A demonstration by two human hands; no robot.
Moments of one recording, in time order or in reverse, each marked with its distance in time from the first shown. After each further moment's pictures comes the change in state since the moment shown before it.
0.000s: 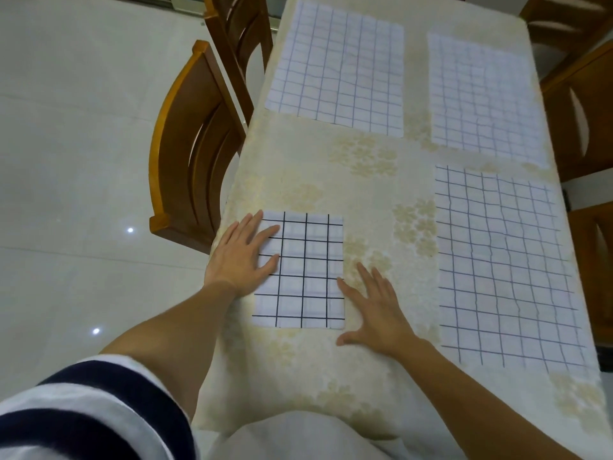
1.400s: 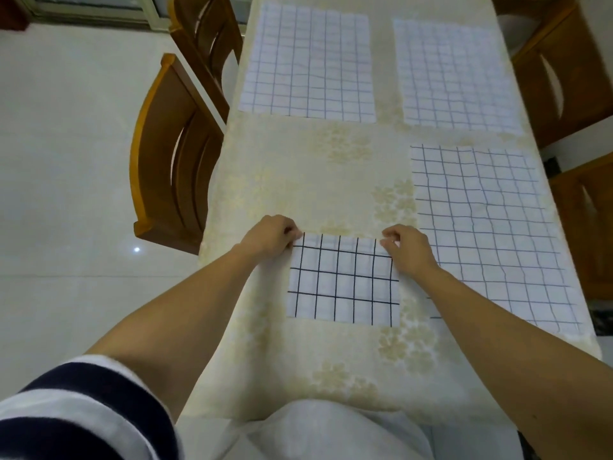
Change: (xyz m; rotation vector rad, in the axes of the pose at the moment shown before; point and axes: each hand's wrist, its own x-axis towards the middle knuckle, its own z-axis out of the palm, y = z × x) left_hand 0.064 0.077 -0.023 -0.395 -0.333 -0.040; right_hand 0.026 0.079 -0.059 0.464 0.385 0.388
